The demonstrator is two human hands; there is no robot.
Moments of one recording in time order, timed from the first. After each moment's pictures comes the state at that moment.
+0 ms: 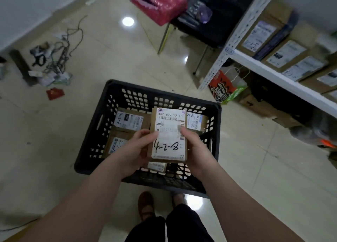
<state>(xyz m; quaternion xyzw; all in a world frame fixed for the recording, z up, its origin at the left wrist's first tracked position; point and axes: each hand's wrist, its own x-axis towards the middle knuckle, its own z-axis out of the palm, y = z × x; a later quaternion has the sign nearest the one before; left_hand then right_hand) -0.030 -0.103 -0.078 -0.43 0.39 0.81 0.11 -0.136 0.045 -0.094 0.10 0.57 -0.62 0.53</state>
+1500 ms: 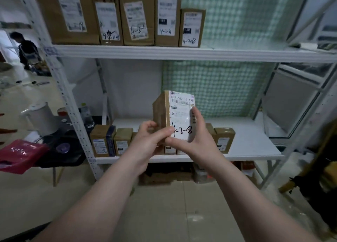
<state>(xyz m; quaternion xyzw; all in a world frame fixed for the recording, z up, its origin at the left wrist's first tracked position) -0.310 0.383 0.260 -0.05 0.64 0.76 0.01 -0.312 0.537 0.261 -0.13 0.80 -0.58 -0.03</state>
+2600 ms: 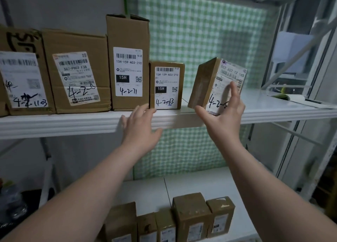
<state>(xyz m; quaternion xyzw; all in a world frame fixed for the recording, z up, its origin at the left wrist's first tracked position) -0.698 0.417 0.367 0.11 0.93 0.21 -0.29 -0.666 0.618 0.390 -0.01 0.75 -0.49 -0.44</state>
